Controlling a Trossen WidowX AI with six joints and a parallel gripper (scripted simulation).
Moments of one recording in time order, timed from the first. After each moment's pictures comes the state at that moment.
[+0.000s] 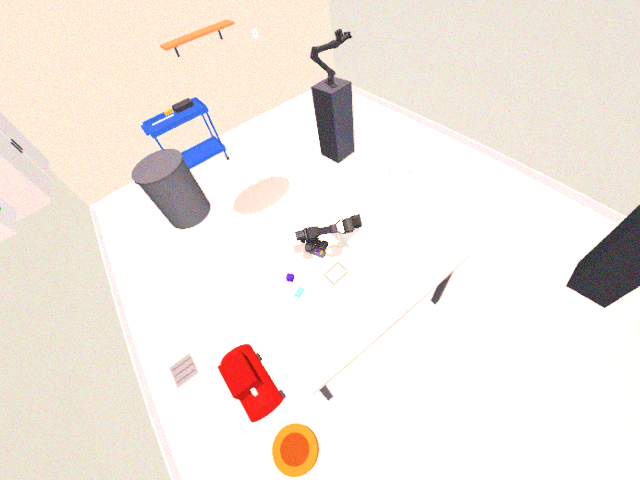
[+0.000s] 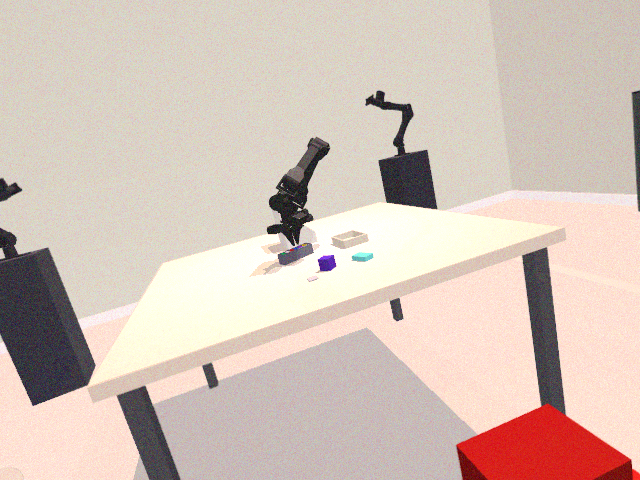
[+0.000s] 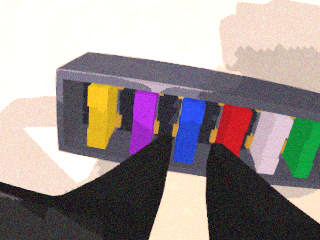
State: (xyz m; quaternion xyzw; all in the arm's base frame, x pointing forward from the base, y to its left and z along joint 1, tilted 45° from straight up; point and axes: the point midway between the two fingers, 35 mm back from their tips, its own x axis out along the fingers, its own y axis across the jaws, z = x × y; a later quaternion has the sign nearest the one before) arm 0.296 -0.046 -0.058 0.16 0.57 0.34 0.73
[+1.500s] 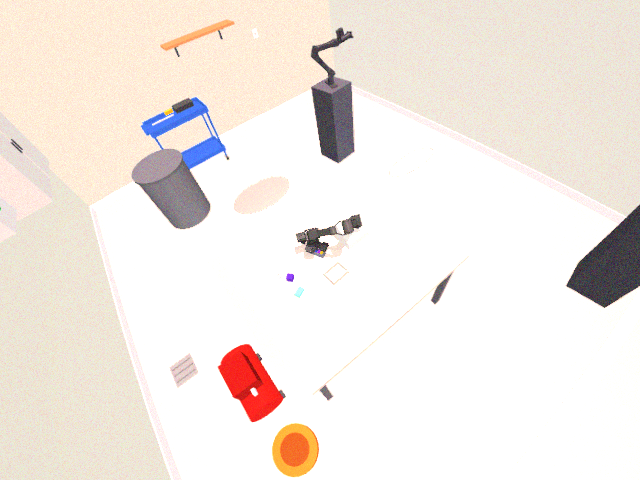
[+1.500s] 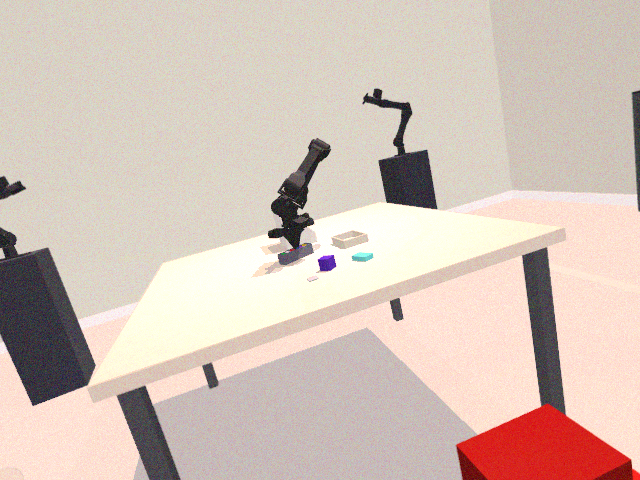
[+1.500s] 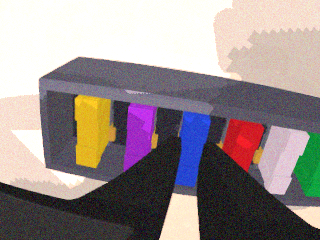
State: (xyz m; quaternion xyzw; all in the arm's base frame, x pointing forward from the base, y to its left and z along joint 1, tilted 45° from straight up) arm 0.297 -0.034 -0.069 0.17 0.57 0.34 0.73
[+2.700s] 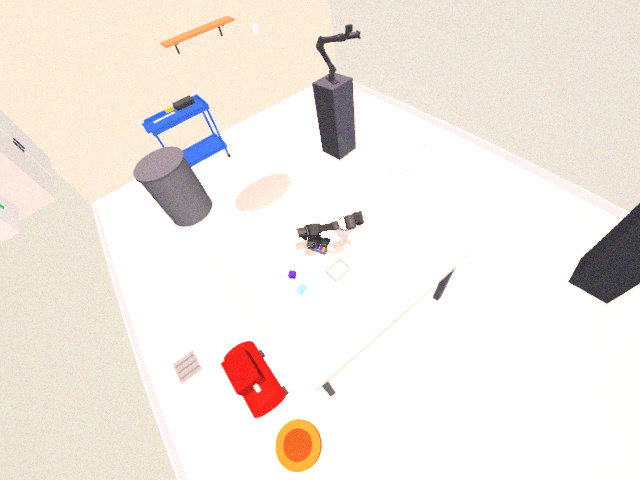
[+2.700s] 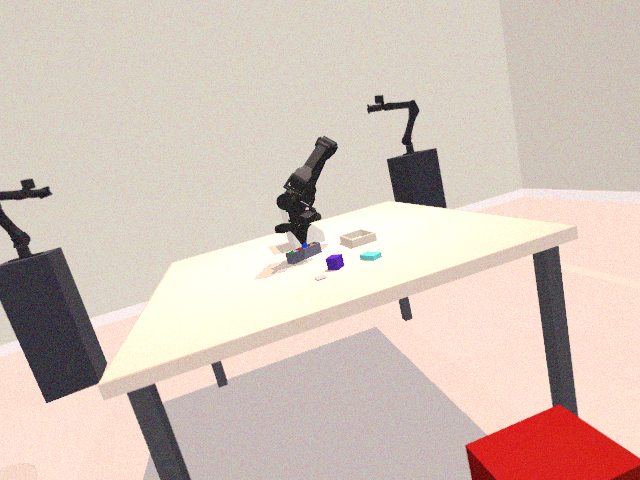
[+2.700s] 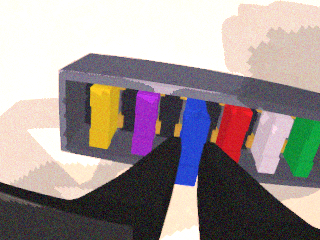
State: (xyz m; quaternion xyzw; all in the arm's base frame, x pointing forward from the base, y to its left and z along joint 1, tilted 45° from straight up) arm 0.296 -0.046 -0.057 0.17 0.57 0.34 0.73
